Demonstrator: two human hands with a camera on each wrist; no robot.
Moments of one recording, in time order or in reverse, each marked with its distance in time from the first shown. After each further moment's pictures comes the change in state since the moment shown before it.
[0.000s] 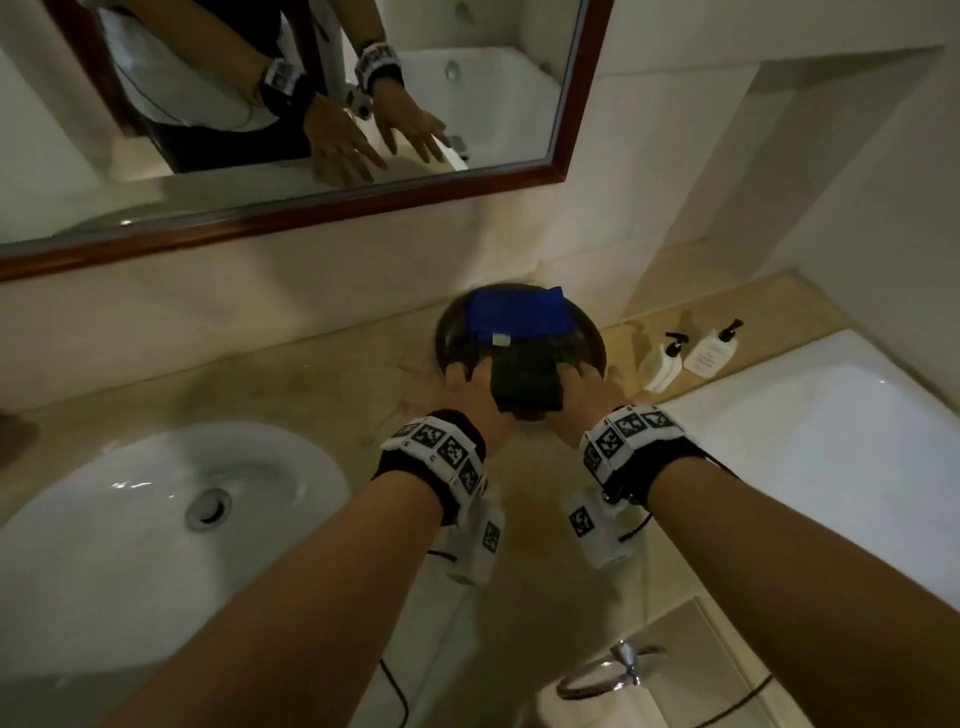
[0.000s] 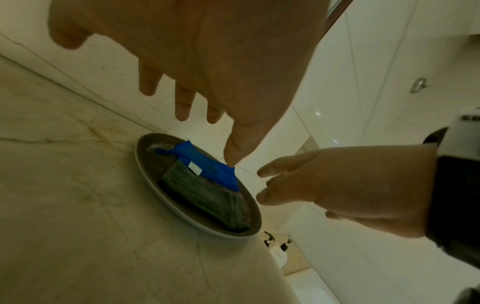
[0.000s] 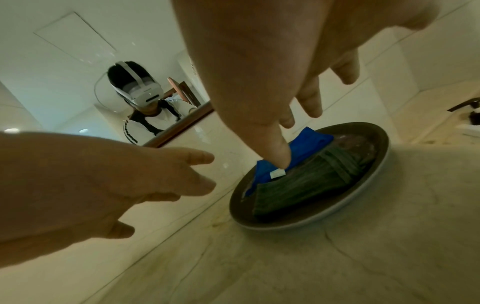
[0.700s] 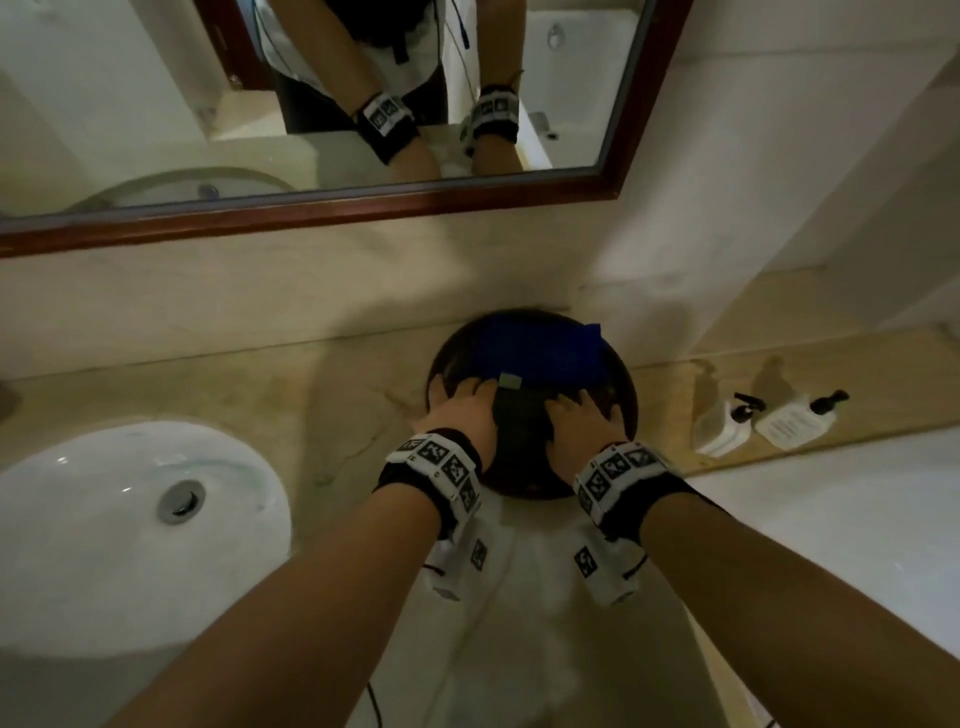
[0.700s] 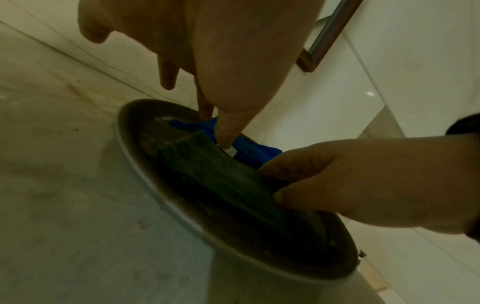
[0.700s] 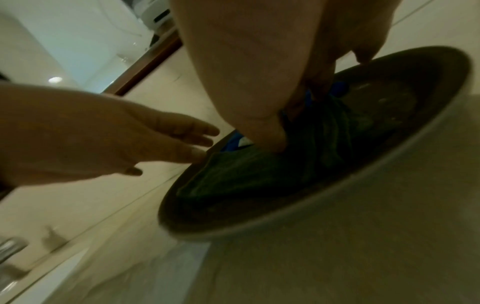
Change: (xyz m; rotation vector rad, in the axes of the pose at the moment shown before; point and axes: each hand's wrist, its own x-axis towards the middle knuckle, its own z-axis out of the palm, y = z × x) left_hand 0.152 -0.005 0.043 0.243 -0.021 -0.128; right_hand 0.145 0.027 0.023 -0.198 -0.145 -0.397
